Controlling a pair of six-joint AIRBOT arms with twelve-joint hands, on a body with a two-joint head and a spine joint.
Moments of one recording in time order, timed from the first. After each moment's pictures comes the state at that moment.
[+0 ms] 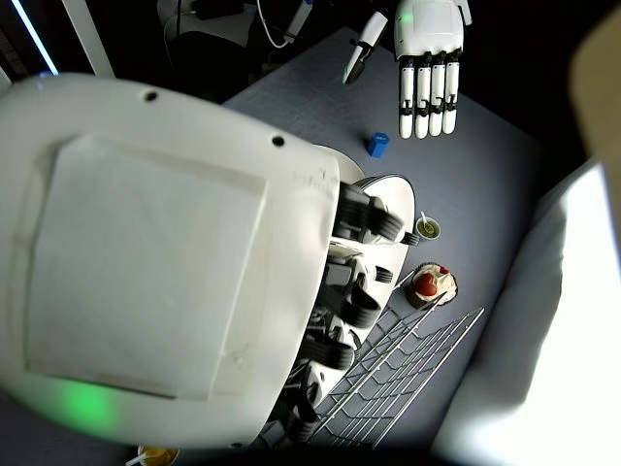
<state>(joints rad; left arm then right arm) 0.44 -0.85 1.43 1.27 -0.68 0.00 0.16 -0.87 1.19 -0.23 -0.09 -0.12</state>
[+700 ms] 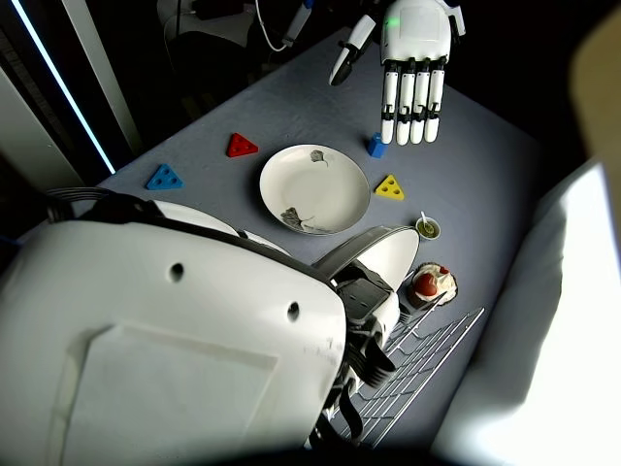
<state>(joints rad) 0.44 -0.86 1.40 1.29 -0.72 0.00 0.14 -0.93 1.30 -0.12 -0.15 -0.08</state>
